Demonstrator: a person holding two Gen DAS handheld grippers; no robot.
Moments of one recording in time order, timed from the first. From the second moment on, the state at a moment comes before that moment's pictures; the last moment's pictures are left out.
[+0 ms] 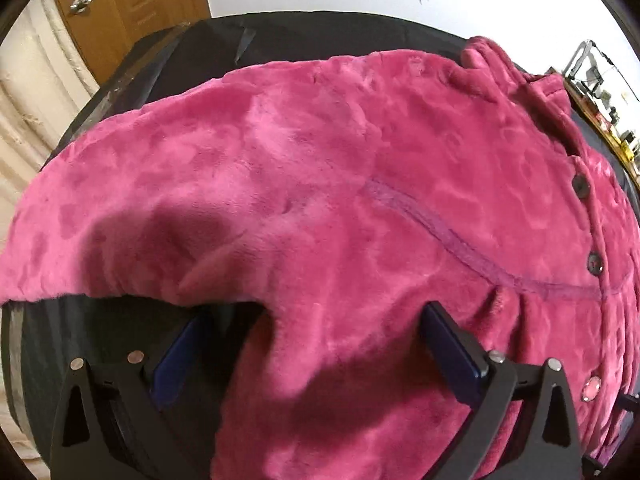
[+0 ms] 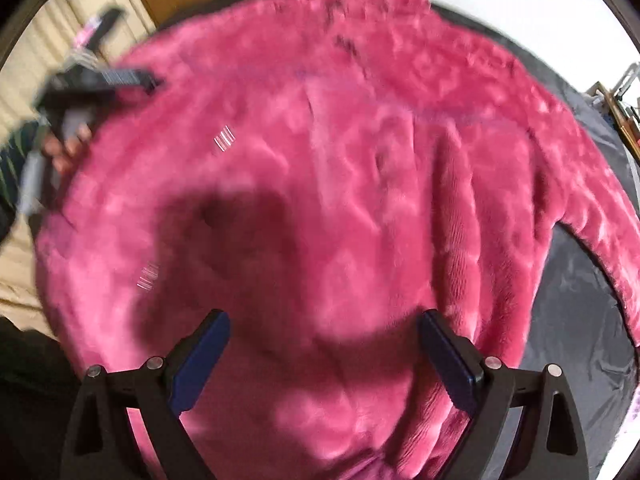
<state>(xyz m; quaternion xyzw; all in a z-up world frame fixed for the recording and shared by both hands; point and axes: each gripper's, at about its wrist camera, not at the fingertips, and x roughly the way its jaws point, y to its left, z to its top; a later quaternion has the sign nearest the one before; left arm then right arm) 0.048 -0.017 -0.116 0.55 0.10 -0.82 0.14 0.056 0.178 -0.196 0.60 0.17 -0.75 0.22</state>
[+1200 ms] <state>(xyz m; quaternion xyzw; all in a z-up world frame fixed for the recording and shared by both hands) 0.061 0.095 -0.049 0.53 0.06 -0.84 0.13 0.030 0.263 -0.163 0.58 0.00 -0.78 0.22</state>
